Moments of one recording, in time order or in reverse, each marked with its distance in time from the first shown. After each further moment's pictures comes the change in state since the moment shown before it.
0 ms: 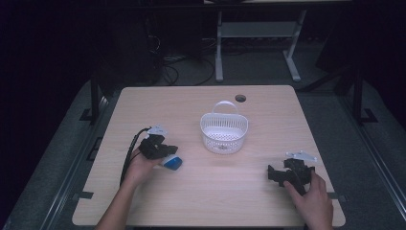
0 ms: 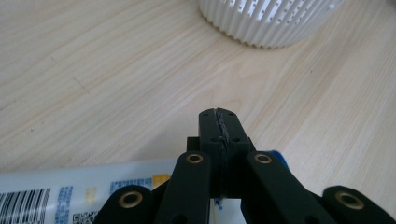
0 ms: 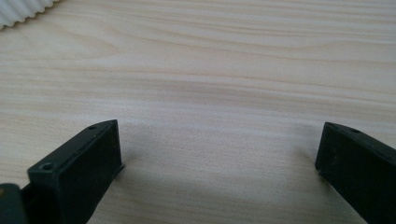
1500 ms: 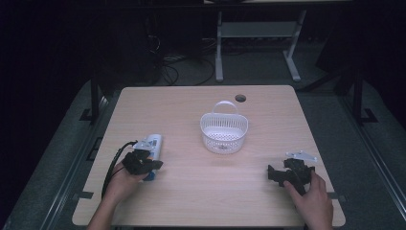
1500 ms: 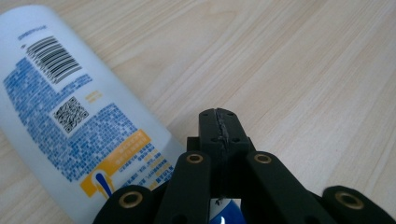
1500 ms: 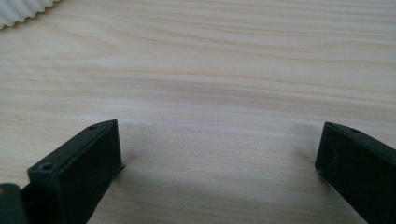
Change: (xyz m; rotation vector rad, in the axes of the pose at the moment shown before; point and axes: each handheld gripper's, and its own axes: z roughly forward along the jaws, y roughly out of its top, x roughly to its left) left arm -0.010 -0.045 -0.039 0.095 0.031 0.003; right arm 0.000 0.000 0.000 0.000 0.000 0.000
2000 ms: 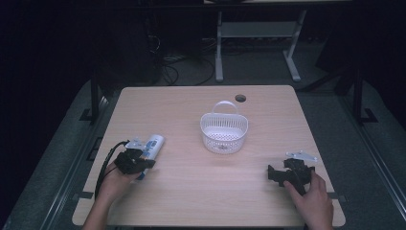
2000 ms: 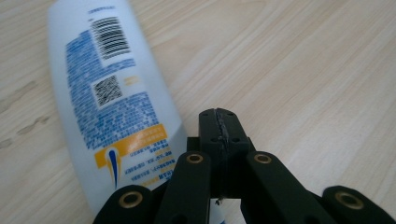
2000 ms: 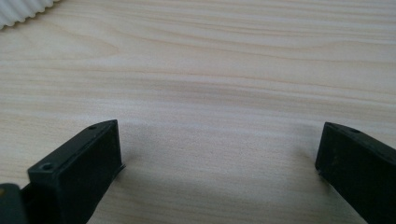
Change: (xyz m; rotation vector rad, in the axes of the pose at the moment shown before) left arm 0.014 -0.010 -0.015 0.003 0.054 -0.034; right arm 0.000 0.000 0.000 0.000 0.000 0.000
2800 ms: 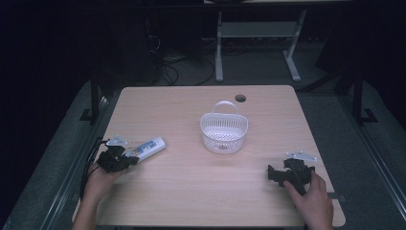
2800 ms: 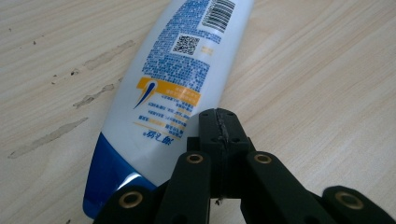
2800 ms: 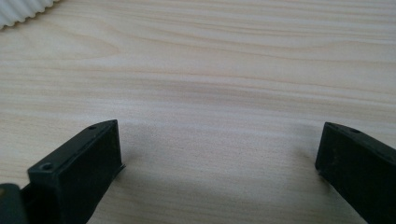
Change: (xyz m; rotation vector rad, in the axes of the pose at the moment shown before) left arm 0.034 -0.022 -0.023 -0.029 0.082 -0.104; right arm 0.000 0.000 0.000 0.000 0.000 0.000
